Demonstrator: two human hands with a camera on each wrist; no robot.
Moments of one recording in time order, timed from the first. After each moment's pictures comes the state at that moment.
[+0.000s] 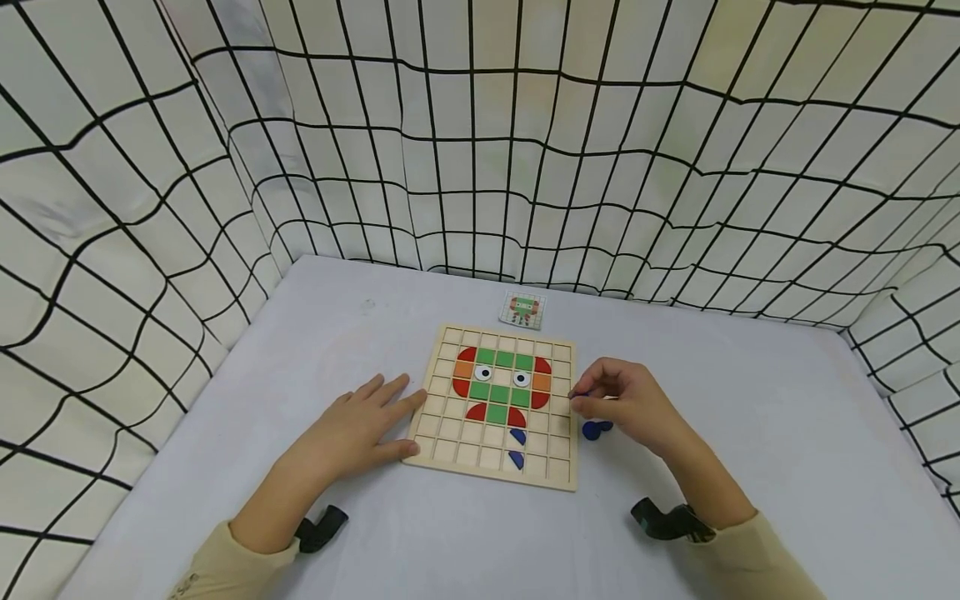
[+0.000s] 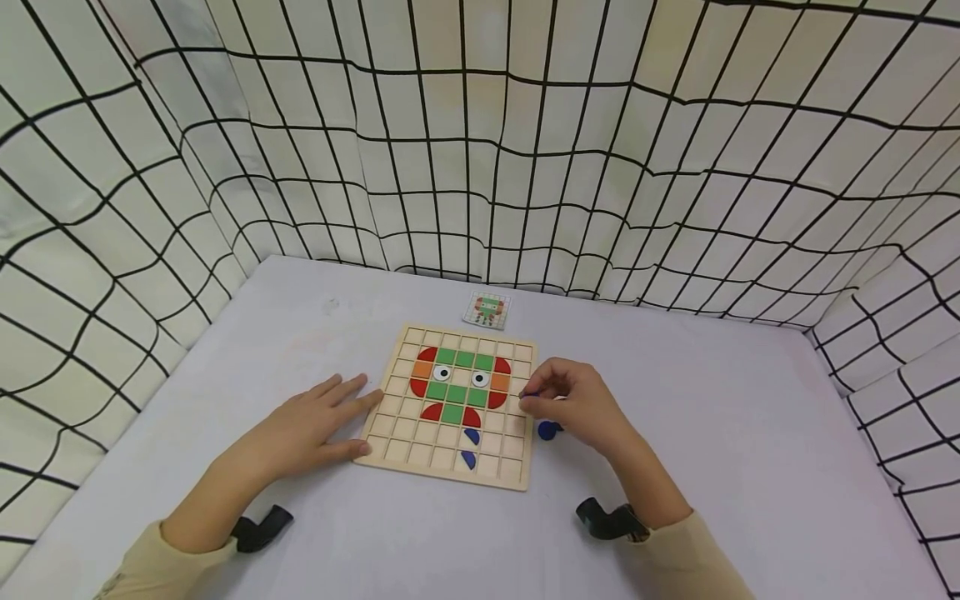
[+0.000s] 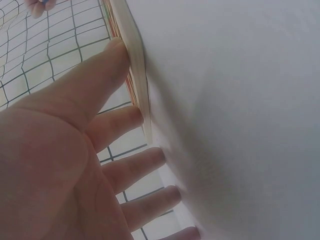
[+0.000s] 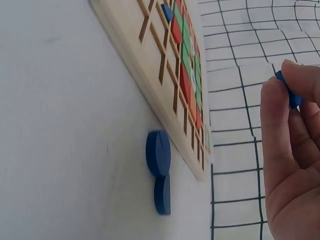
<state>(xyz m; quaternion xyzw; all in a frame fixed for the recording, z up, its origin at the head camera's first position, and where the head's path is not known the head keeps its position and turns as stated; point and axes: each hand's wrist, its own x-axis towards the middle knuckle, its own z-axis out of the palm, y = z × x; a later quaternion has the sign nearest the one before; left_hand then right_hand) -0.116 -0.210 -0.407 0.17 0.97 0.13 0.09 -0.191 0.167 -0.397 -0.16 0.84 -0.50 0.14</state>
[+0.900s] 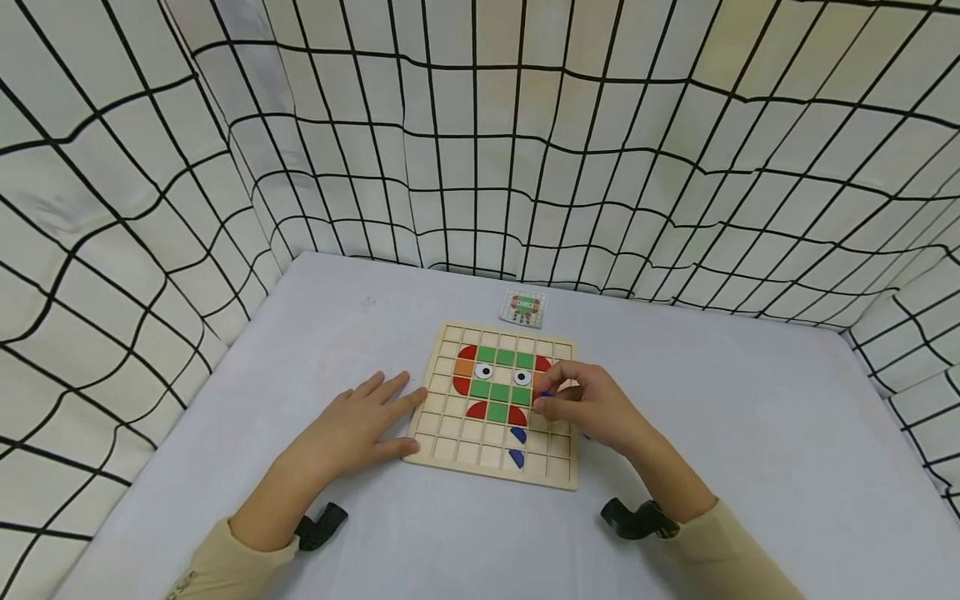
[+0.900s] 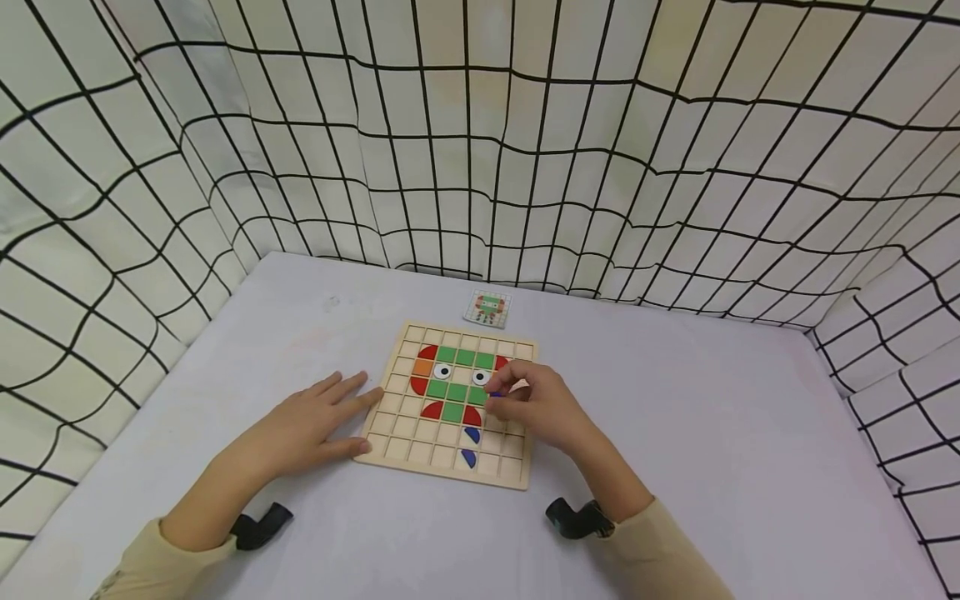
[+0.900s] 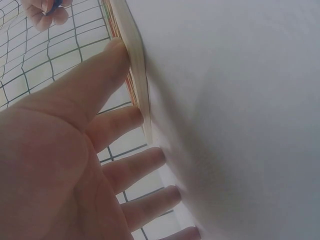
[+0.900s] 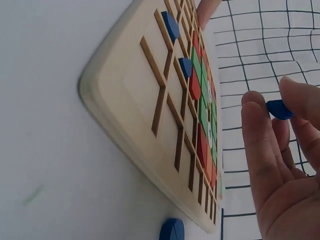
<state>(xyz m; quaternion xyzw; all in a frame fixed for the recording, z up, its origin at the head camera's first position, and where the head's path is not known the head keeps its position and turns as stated) -0.115 -0.209 -0.404 0.18 0.97 0.12 0.08 -0.190 0.125 -0.402 -0.18 0.81 -0.52 0.20</state>
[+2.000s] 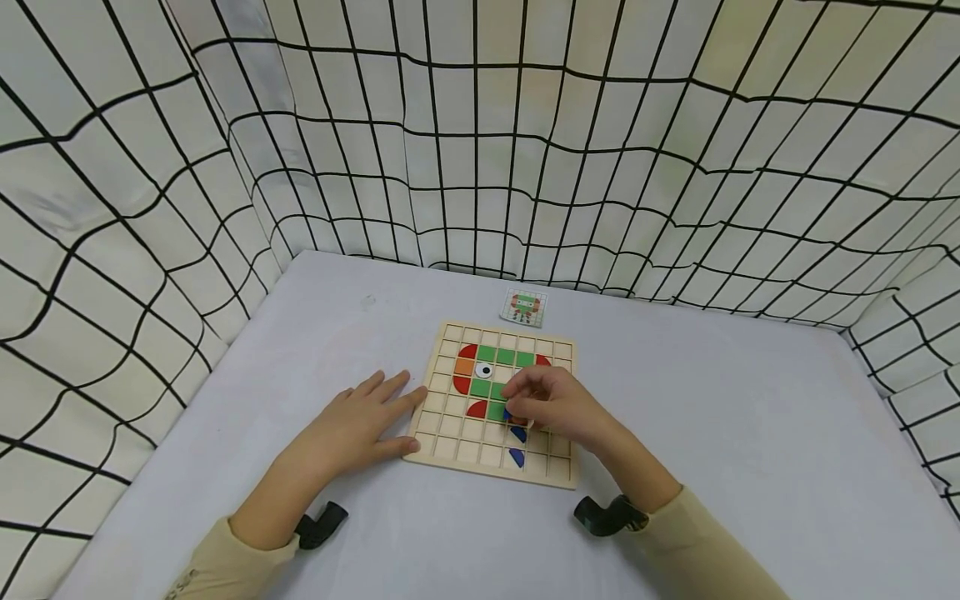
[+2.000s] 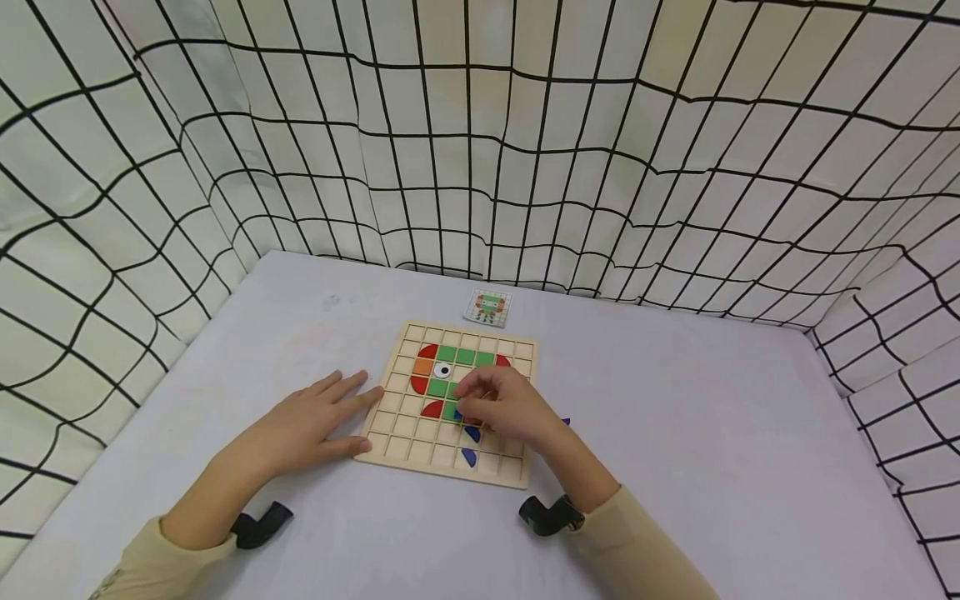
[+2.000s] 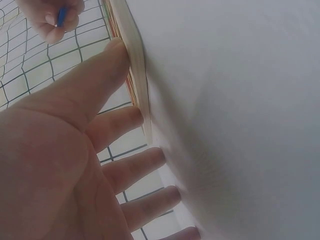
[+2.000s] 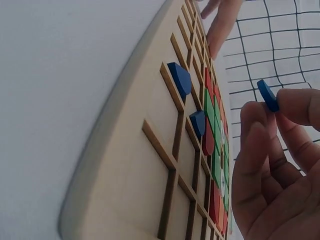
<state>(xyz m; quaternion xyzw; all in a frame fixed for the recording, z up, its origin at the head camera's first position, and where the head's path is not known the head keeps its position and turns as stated) -0.117 -0.210 -0.407 0.17 0.97 0.13 0.09 -0.191 0.090 -0.410 -0.20 0.80 -0.51 0.24</state>
